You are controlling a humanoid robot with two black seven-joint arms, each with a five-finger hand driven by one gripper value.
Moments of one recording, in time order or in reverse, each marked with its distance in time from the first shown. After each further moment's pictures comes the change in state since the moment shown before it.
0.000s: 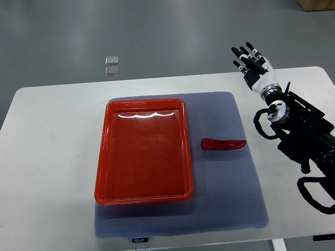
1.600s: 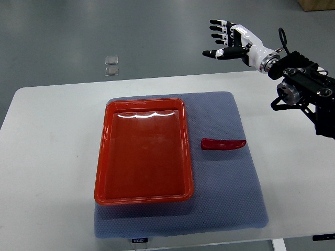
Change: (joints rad) left arm 0.002 0.000 0.005 0.002 0.001 0.000 -0.002; right arm 0.120 -0.317 -0.474 0.471 -0.568 -0.052 -0.012
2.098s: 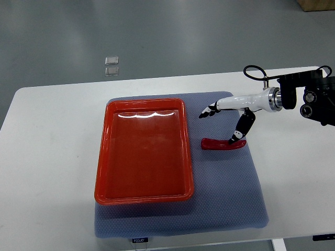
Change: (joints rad) left arm 0.000 0.000 0.000 0.000 0.000 0.000 0.000; right arm 0.230 -0.274 -0.606 0.439 -0.481 0.156 -0.011
